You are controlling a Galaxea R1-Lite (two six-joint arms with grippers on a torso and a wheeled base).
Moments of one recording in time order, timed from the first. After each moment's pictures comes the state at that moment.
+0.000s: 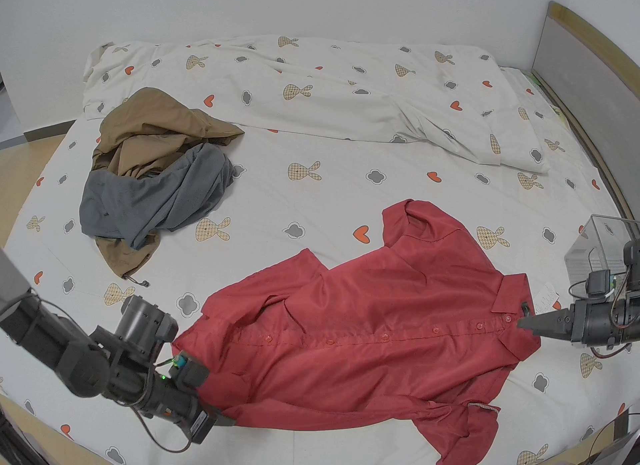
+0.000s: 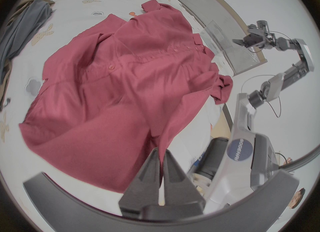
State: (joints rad) left arm -0.38 1.83 -0.50 -0.16 -0.46 0.25; right arm -0.10 1.39 -0.45 -0.15 0.75 0.25
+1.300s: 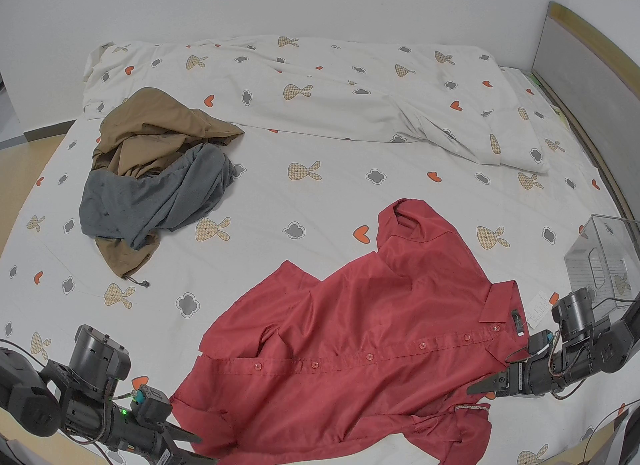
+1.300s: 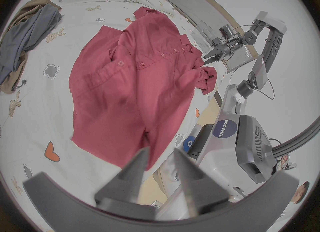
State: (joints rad) left arm -0.38 1.54 -0.26 -0.16 -0.46 0.25; right arm 0.11 1.81 -0.31 -0.39 0.49 0.32
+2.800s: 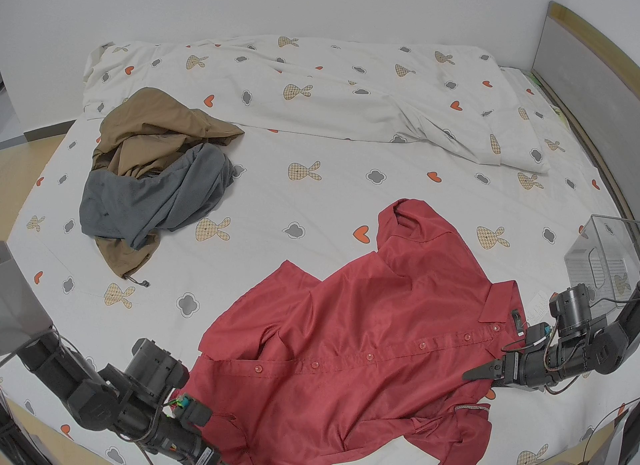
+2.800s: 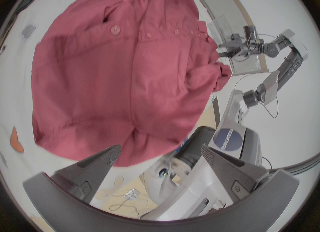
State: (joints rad) left arm -0.46 1.87 -0.34 -0.24 -0.49 0.05; right arm 0.12 1.85 -0.31 -0.52 0.49 0.41
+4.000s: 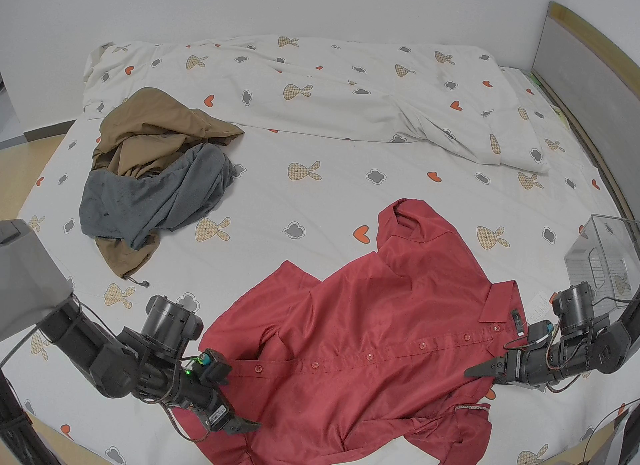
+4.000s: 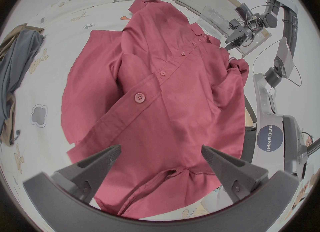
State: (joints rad) left arm -0.41 1.95 -0.54 -0.32 -0.30 0.40; right arm 0.11 1.83 -0.31 -0.53 0.49 0.41
